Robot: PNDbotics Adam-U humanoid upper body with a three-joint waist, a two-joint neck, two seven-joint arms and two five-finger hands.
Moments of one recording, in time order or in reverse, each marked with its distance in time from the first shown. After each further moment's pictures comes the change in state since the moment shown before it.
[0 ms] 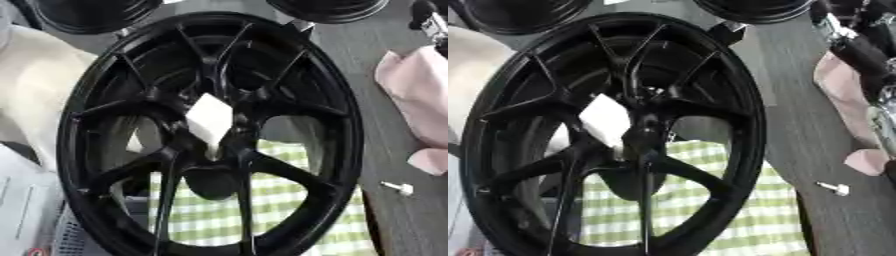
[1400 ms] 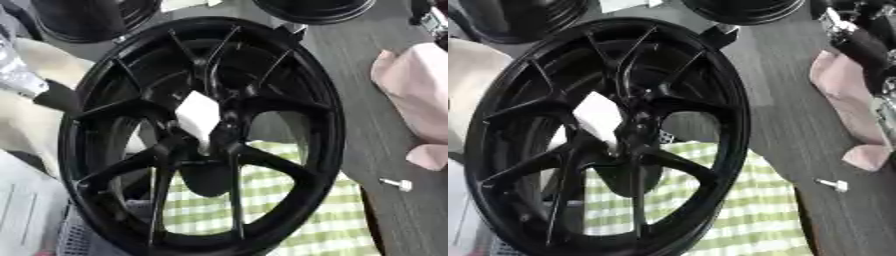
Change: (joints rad) left arm -0.693 -0.186 -0.414 0.201 -0.018 -0.017 -0.703; right arm 0.004 -0.012 0.014 0.015 0.001 0.016 0.025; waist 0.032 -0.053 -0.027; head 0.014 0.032
